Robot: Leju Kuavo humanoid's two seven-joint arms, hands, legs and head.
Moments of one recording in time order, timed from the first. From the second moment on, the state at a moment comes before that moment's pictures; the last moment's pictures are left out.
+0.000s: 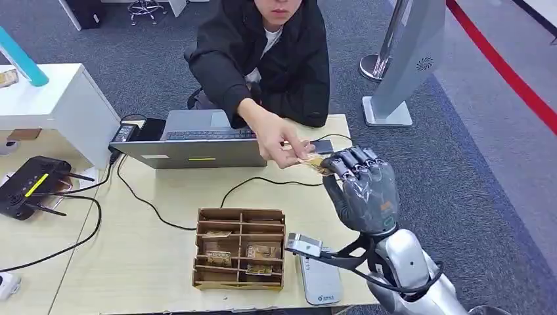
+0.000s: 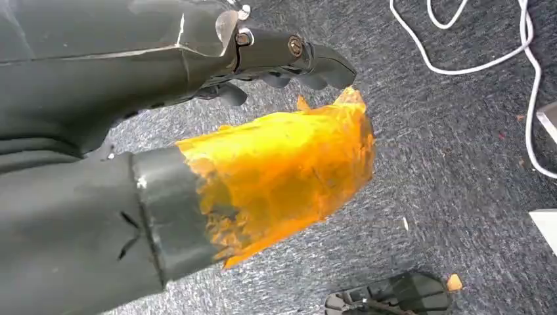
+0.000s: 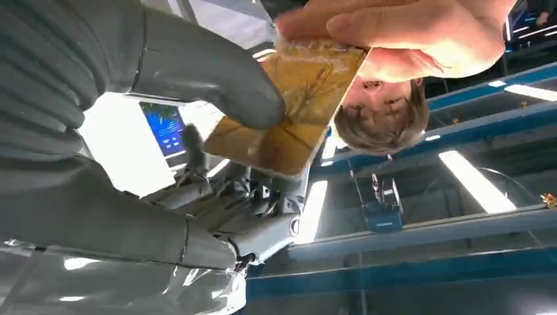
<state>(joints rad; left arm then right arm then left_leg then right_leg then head) -0.06 -0.13 0.55 -0.22 -1.08 0.26 -0.12 -0.18 -0.21 0.54 -1.87 1.29 -0.38 0.10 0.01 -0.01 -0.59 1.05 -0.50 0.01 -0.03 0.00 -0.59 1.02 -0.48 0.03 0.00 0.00</state>
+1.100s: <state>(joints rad) -0.05 -0.13 0.55 -0.22 -1.06 0.27 -0.13 0.04 -0.21 0.48 -1.96 0.83 -0.32 -0.07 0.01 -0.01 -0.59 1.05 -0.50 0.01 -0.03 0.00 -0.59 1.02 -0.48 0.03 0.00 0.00</state>
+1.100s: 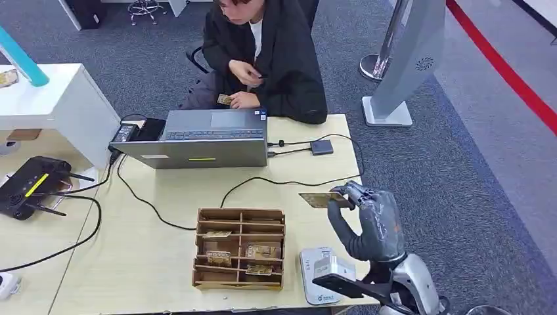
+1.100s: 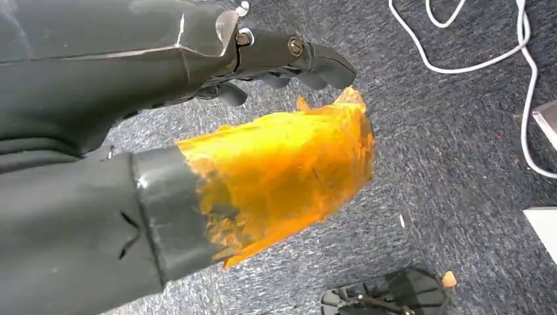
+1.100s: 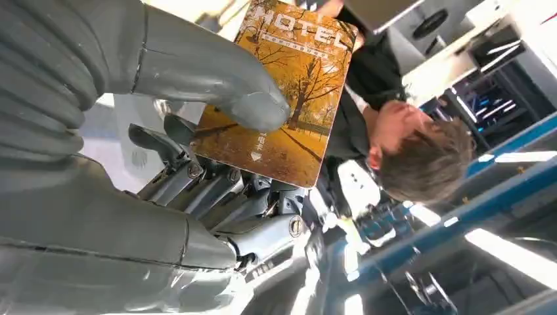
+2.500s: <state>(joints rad) -0.04 -0.13 0.57 -0.22 -1.06 0.30 -0.16 0.24 -0.20 0.46 -1.89 0.54 -0.32 -0.04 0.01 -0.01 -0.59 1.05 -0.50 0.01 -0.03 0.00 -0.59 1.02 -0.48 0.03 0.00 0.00</state>
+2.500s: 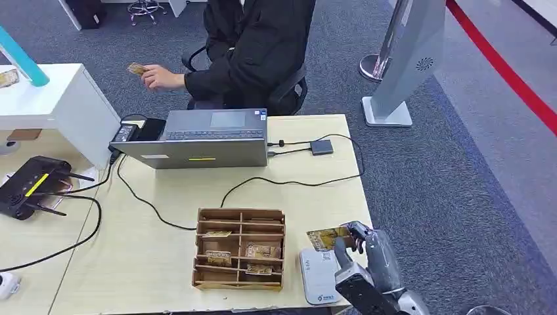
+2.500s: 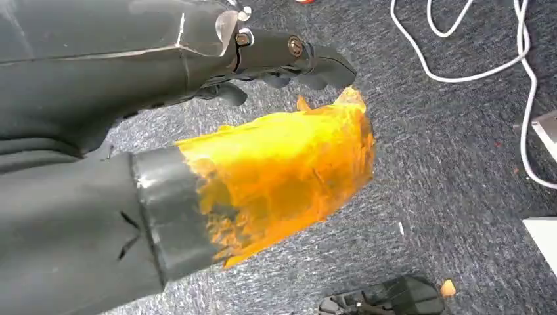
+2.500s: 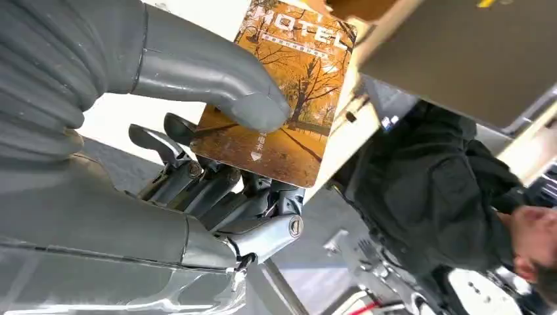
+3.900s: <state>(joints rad) -0.04 -0.13 0.58 -0.22 -1.07 0.31 -0.16 0.22 -0.20 0.55 -1.70 0.48 -0.34 0.06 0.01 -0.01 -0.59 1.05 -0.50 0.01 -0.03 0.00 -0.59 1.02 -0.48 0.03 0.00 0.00</state>
